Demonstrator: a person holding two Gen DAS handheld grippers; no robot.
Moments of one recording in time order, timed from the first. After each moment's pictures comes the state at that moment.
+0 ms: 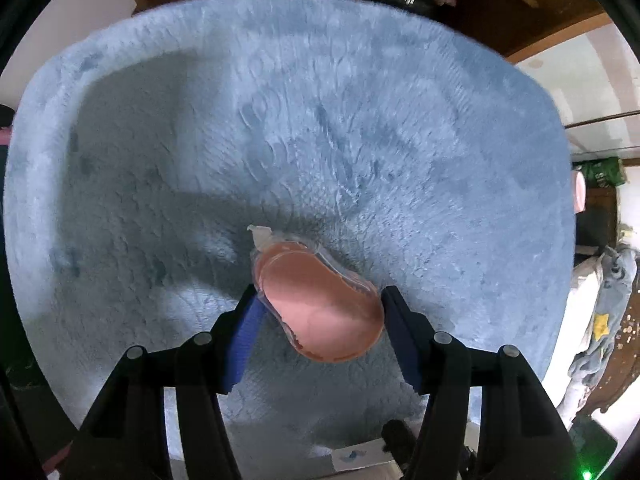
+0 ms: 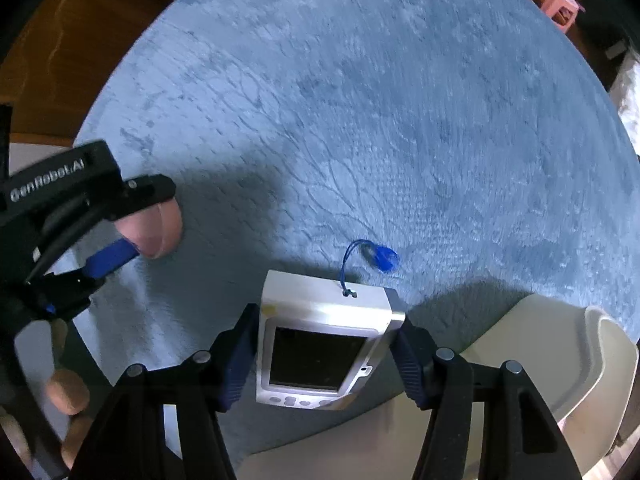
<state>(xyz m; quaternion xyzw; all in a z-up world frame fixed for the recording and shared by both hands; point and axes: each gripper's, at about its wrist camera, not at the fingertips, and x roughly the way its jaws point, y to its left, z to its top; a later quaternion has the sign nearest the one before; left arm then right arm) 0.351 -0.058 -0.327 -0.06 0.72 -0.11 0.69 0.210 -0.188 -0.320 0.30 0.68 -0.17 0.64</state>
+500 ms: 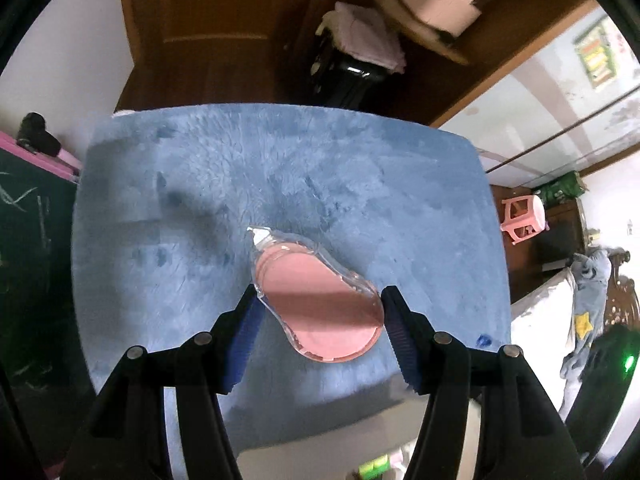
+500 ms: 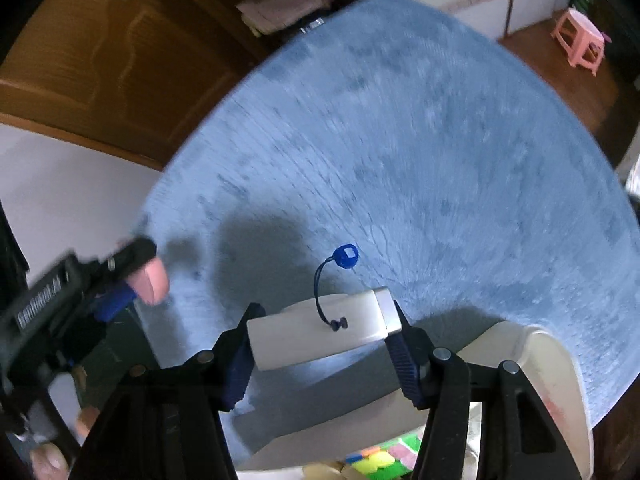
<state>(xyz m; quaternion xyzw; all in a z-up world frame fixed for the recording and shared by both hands) 0.318 -0.014 -0.206 -0.09 0.62 -0.16 0.76 0.175 -0.220 -0.196 0.32 0.60 -0.10 0.73</state>
